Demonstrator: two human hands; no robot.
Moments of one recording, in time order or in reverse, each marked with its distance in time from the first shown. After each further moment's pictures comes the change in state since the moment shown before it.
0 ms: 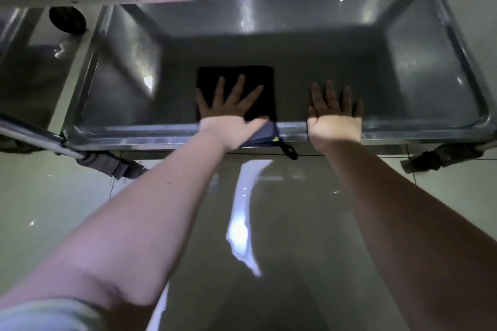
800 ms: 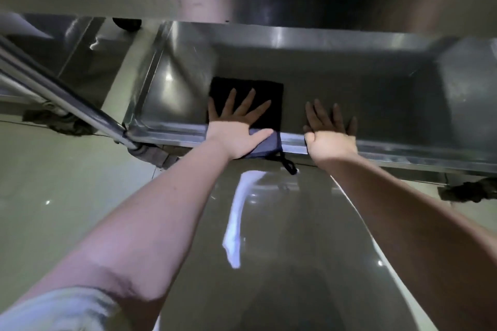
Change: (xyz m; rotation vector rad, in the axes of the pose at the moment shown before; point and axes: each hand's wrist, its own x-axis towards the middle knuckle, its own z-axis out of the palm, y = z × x) left_hand -0.036 -0.088 -0.008 -0.037 0.002 -0.020; right_hand -0.019 -0.096 -0.002 0.003 -0.155 -0.145
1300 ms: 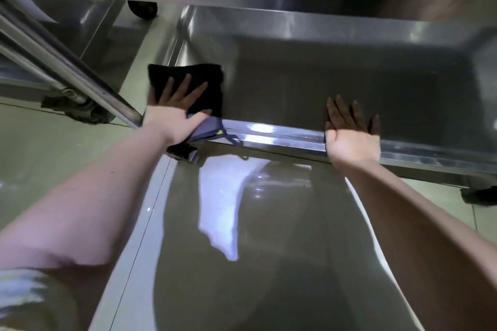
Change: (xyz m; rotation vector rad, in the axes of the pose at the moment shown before) left_hand -0.037 -0.153 -0.014 0.004 0.006 -0.216; right_hand -0.005 -0.005 0.013 -0.018 0.130 -0.009
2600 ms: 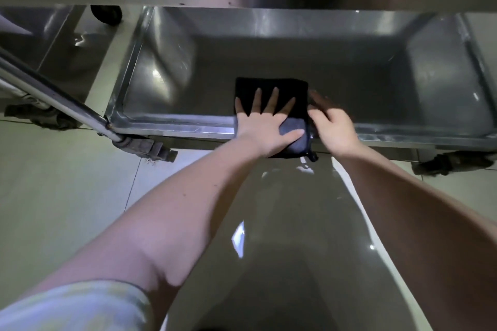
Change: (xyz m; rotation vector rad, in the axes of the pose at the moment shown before) left_hand -0.029 0.258 0.022 -0.013 -0.139 0.309; right_hand -0.027 0.058 -0.038 0.860 0.037 -0.035
